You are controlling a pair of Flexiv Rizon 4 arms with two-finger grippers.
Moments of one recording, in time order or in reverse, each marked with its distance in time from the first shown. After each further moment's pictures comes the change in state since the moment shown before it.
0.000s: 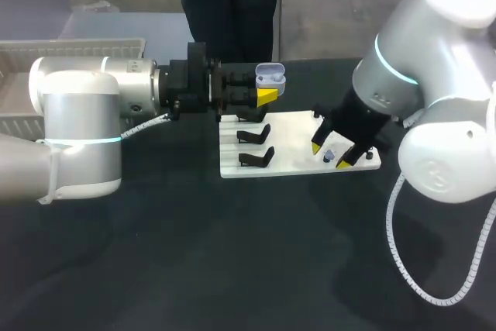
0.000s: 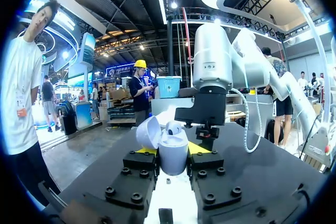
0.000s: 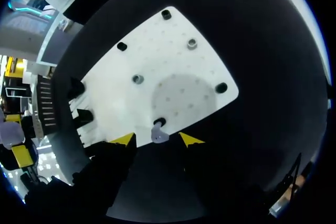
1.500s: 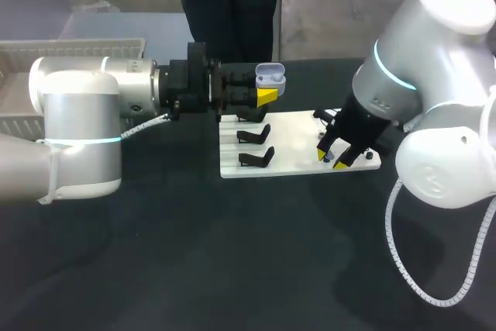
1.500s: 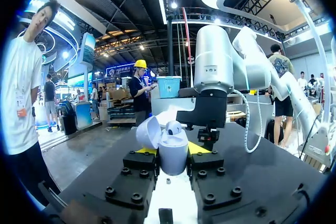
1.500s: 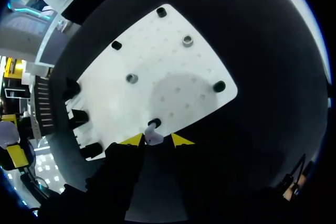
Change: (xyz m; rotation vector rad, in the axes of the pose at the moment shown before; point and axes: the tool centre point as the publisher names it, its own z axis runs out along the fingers) left arm 0.000 0.000 0.000 0.000 0.000 0.000; right arm 0.000 -0.006 0.006 0.010 -0.007 0.005
